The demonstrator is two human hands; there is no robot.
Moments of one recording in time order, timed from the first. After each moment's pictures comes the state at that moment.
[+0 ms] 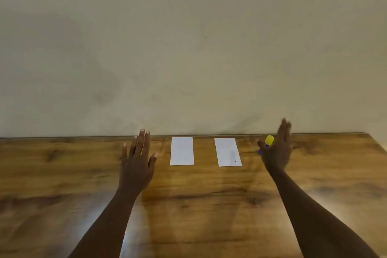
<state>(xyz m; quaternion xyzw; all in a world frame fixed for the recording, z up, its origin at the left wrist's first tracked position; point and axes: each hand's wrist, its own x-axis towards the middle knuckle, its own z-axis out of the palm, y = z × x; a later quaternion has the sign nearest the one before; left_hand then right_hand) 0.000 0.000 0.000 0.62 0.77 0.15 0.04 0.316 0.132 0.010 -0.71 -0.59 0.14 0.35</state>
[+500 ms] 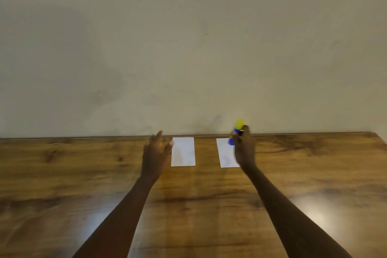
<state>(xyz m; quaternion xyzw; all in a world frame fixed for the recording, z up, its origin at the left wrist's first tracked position) 0.034 0.039 0.013 0.47 0.77 0.38 0.20 0.242 0.123 0.011 -0.58 -0.60 0.34 0.43</state>
